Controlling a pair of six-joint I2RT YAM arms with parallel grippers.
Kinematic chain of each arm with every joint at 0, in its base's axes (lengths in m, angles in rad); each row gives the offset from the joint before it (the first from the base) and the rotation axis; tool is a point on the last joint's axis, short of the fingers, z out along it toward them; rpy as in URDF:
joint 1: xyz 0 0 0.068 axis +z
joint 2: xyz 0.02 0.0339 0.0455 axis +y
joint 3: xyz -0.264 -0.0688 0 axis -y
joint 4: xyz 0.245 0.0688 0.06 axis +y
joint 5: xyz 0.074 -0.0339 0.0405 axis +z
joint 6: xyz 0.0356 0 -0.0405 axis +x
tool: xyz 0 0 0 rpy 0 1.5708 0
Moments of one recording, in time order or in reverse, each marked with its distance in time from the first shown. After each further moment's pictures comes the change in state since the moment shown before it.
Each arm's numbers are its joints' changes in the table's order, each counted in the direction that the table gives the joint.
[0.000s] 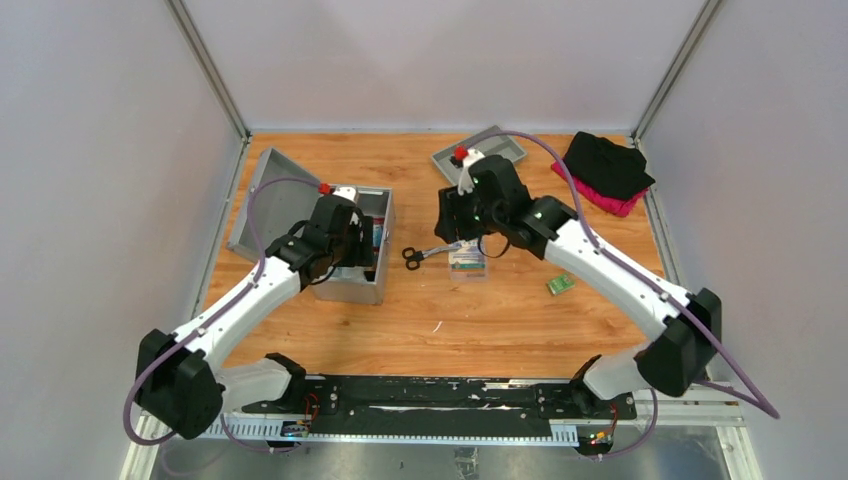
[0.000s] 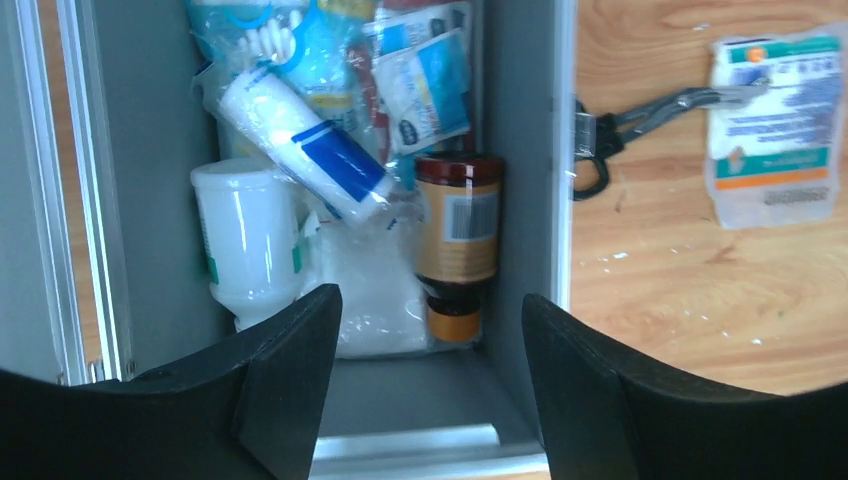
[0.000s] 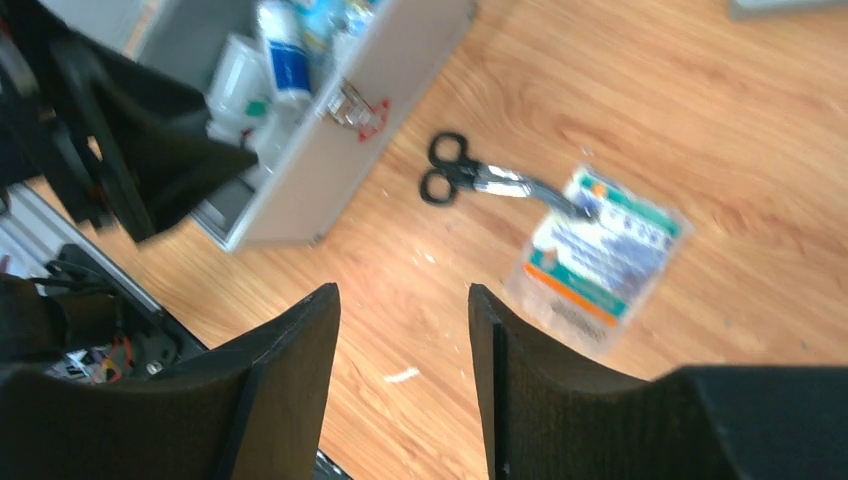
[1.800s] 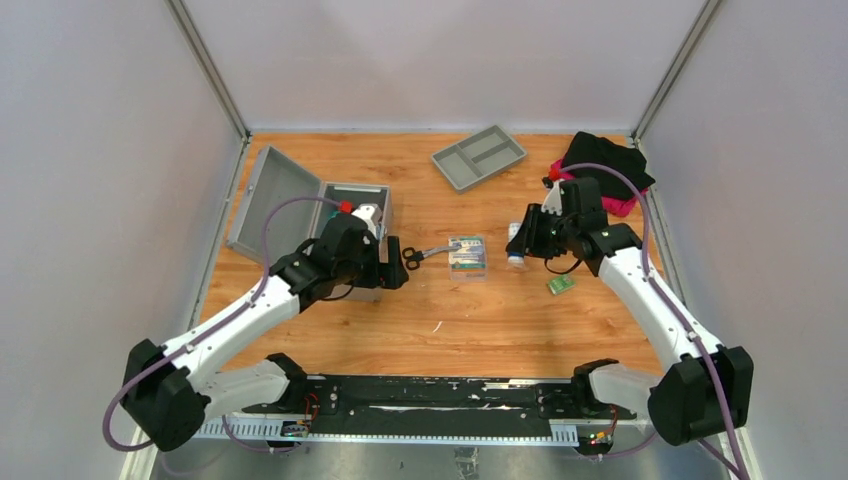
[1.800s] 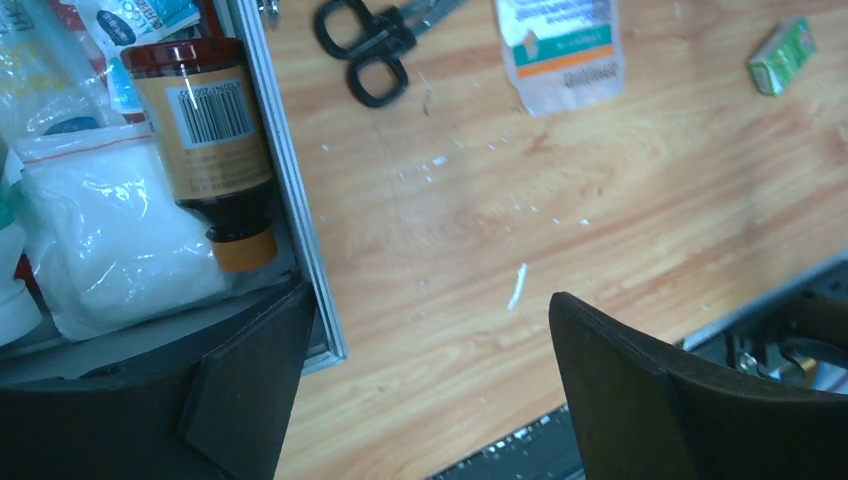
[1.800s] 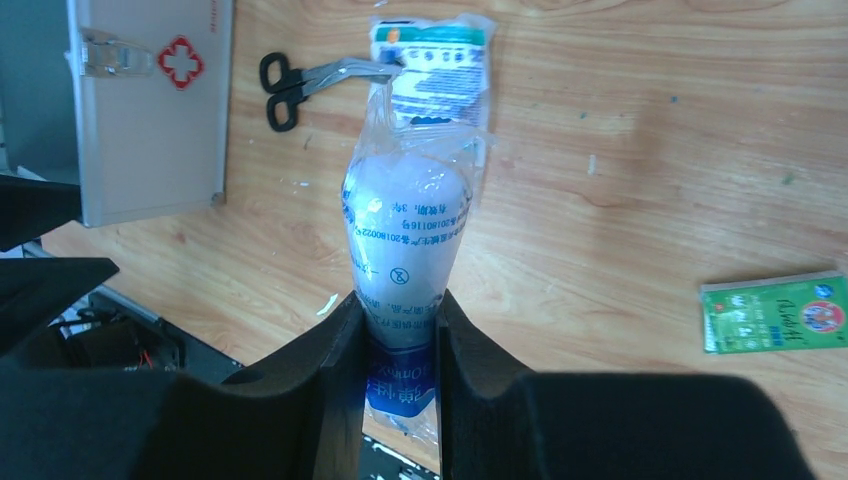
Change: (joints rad) left arm -0.092 -0.019 -0.081 -0.095 -0.246 -0.133; right arm -0.502 -0.313 -0.457 0.035 0.262 0.066
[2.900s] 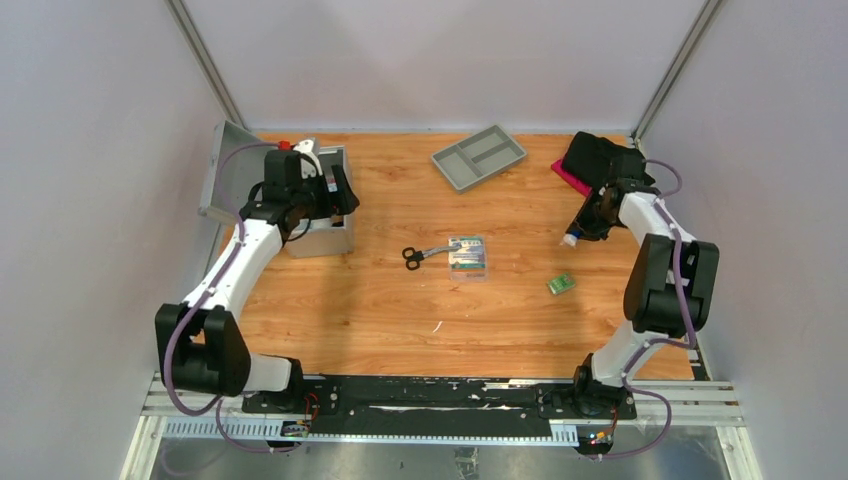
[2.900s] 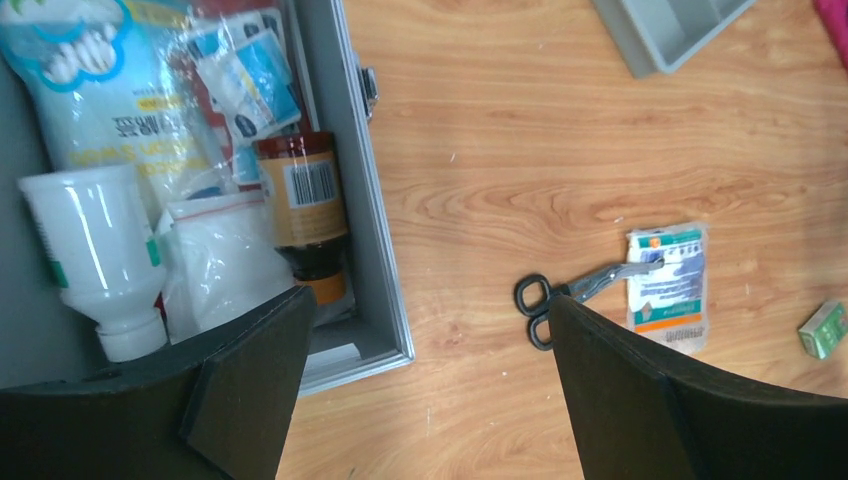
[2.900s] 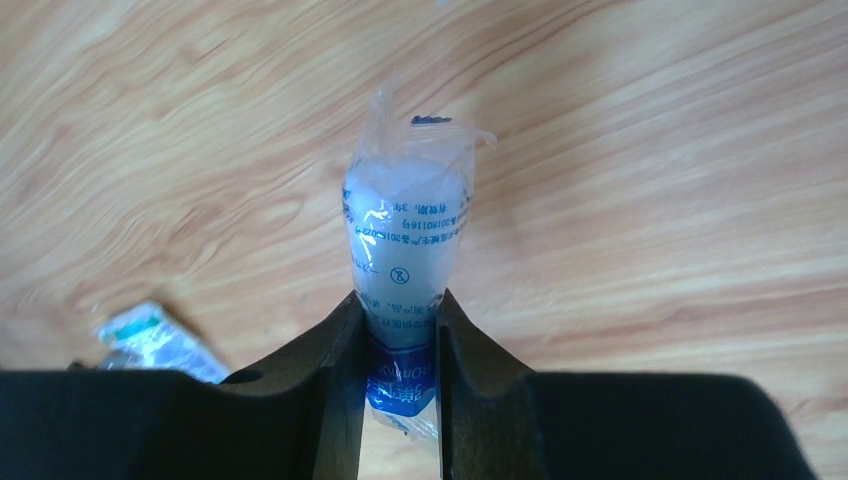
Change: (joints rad) left arm 0.512 0.204 0.251 -0.106 -0.175 0.220; right arm -0.433 0.583 0.257 -0.006 -0.164 0.023
